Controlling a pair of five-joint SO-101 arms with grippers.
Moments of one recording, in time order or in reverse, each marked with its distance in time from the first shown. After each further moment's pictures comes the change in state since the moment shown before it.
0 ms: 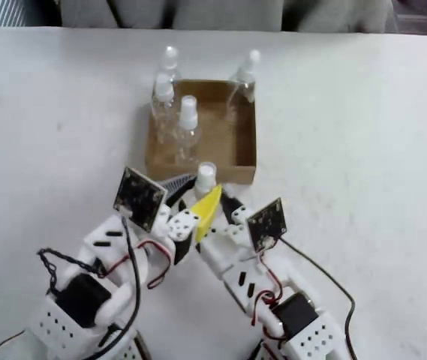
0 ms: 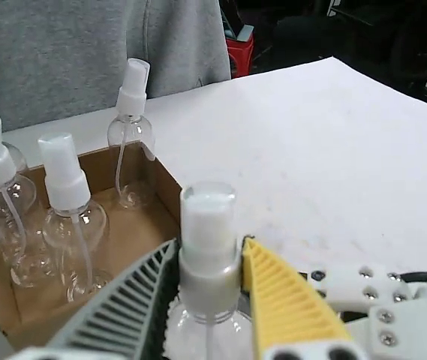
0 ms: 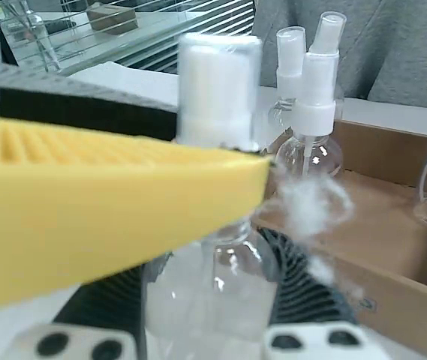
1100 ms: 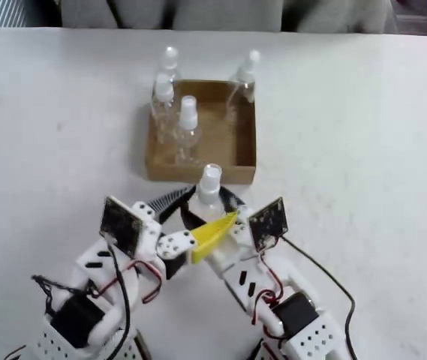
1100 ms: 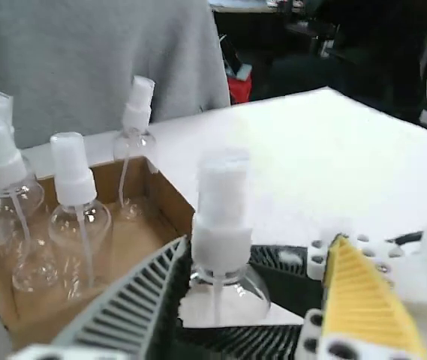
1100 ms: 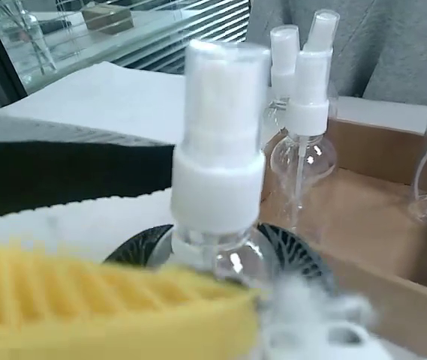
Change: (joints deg) left arm 0.1 -17.8 9.8 0.7 0.1; right arm 0.5 -0.3 0.1 -0.1 0.0
